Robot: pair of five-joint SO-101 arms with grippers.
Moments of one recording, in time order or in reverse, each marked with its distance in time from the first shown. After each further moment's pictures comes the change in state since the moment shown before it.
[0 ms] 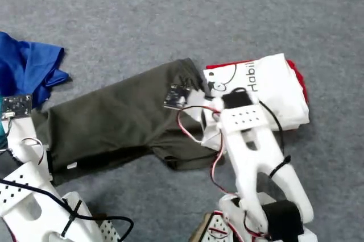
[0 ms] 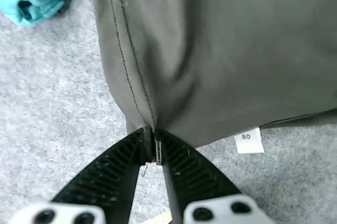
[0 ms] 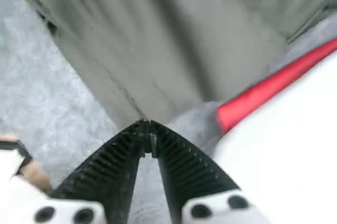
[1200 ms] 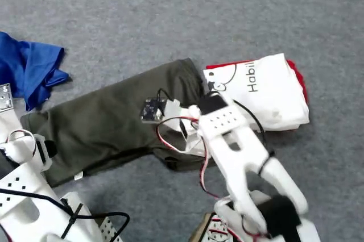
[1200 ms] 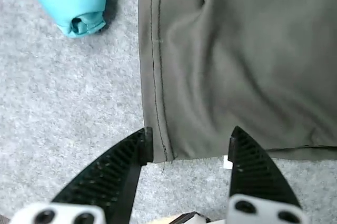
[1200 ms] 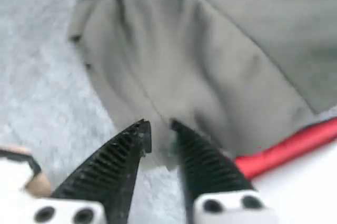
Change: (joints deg) left arm -0.1 0.0 -9.0 2.5 9.2; right arm -8.7 1.1 1.8 -0.5 2.4
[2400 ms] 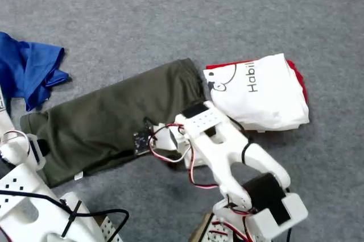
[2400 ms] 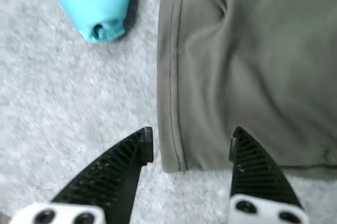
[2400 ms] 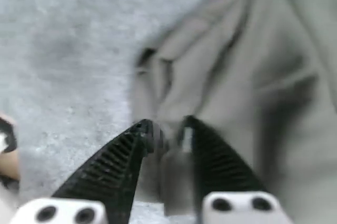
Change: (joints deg) left arm -3.3 0.0 0.5 -4.0 -0.9; right arm -3.9 15.4 4.1 -10.1 16.4
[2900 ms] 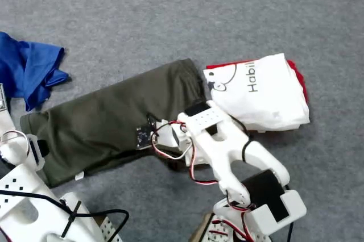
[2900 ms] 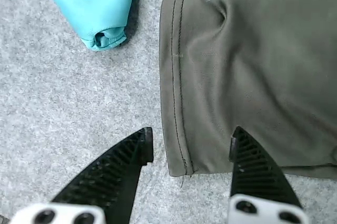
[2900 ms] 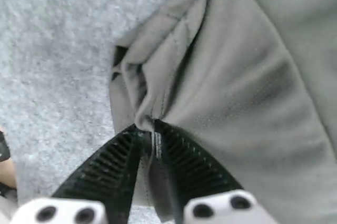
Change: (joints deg) left arm 0.0 0.0 0.0 -0.2 -2.3; right arm 1.1 1.1 0.0 -1.6 -2.4
